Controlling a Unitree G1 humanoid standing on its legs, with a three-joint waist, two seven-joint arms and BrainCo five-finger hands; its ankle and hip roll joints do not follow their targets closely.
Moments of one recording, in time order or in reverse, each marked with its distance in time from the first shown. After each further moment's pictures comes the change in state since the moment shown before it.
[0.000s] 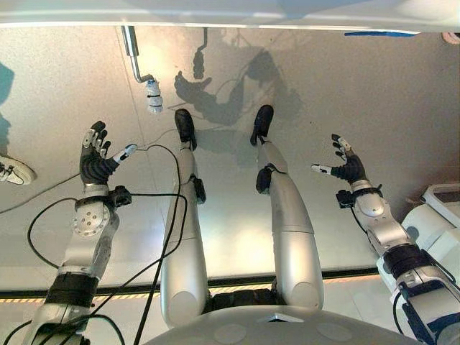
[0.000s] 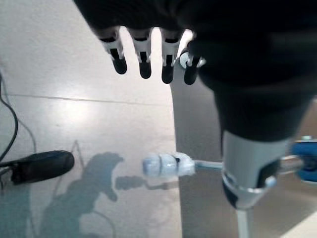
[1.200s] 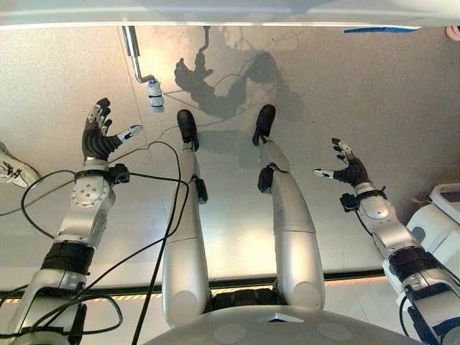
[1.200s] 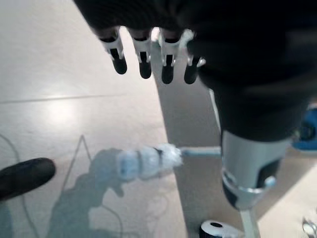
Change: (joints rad) left arm -0.365 0.115 -0.122 0.264 0.036 0.052 -0.028; right arm 0.010 -0.039 0.002 0.002 -0.018 0.001 0.039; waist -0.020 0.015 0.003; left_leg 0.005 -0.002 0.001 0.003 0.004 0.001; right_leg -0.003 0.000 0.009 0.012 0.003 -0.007
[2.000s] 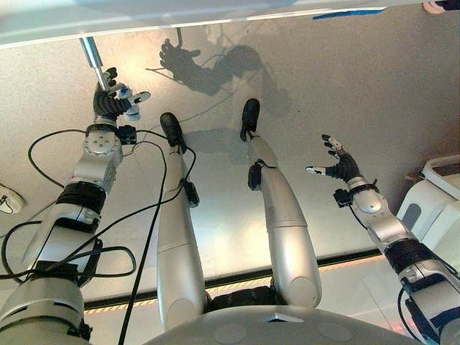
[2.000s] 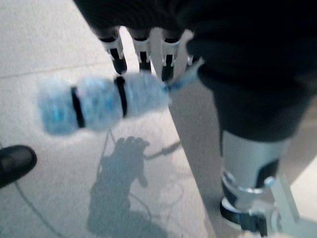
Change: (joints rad) left arm -0.362 -0.040 -0.197 0.386 -0.008 0.062 0.004; right arm -0.064 0.002 0.088 0.024 0.004 0.003 0.006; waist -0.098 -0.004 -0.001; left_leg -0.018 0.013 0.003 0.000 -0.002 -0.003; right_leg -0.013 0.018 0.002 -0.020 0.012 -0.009
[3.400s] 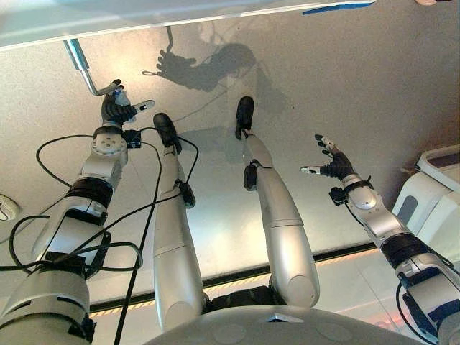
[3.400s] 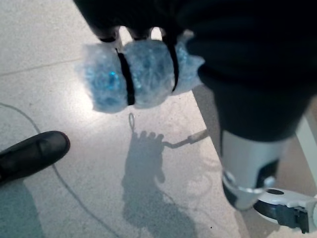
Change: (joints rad) left arm -0.034 -0.020 -0.035 0.105 -0.018 0.035 -0.022; right arm -0.042 0.000 0.040 0.022 0.002 0.009 0.014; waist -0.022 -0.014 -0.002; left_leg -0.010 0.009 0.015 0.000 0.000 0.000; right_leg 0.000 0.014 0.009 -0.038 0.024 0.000
